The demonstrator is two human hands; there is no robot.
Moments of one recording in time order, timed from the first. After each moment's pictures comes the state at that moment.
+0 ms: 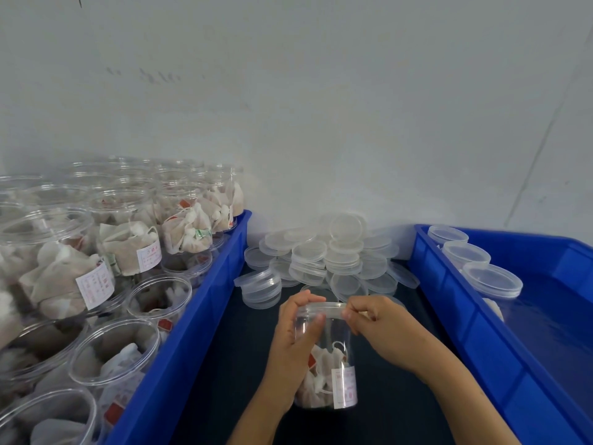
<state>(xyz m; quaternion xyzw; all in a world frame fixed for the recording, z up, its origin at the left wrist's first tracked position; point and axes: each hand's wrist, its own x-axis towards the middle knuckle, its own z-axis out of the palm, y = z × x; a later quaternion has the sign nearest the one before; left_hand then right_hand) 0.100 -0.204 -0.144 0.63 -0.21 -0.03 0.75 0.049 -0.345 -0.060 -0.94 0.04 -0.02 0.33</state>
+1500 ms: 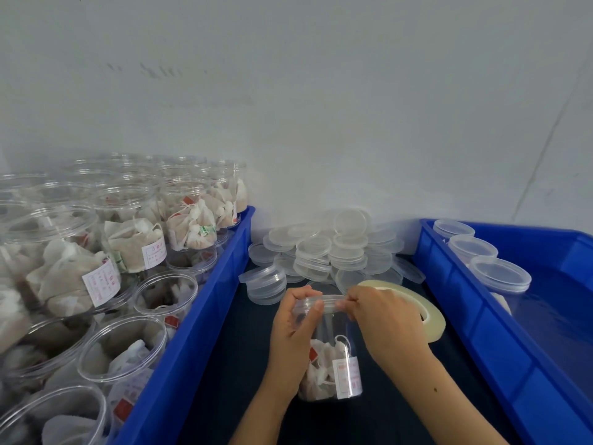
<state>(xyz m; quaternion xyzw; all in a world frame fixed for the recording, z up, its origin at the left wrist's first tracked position) 0.113 -0.205 -0.154 0.62 -0.20 0.04 0.76 0.074 -0.329 -0.075 -0.99 0.09 -0.05 0.03</state>
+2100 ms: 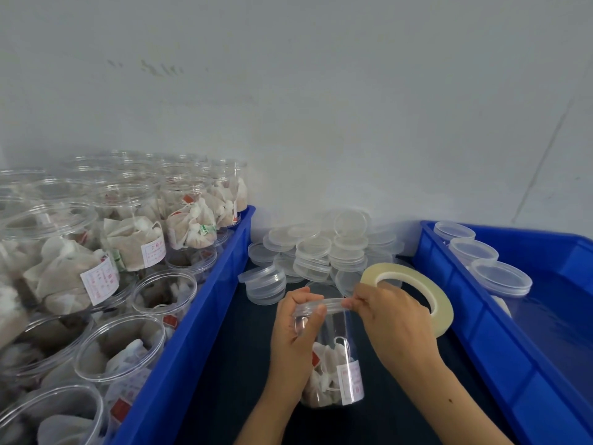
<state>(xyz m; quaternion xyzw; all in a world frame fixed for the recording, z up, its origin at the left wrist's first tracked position) 0.107 -0.206 -0.154 0.63 -0.19 0.06 0.75 0.063 -0.340 -0.080 -0.98 0.06 -0.20 0.05</state>
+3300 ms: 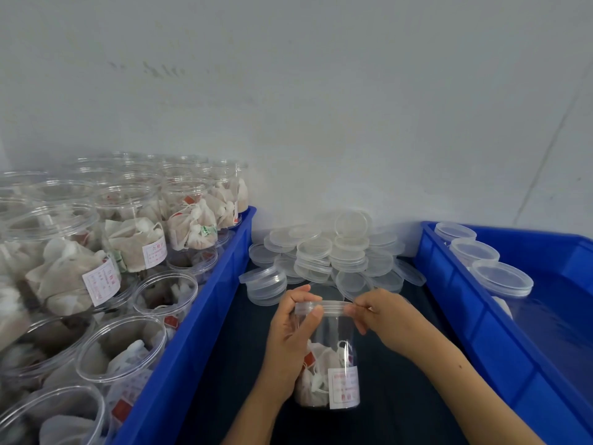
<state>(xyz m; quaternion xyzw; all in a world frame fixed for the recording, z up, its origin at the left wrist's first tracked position) 0.119 -0.198 -0.155 0.61 -0.23 0.02 0.76 0.081 -0.361 -0.076 -0.97 0.05 0.02 0.22</state>
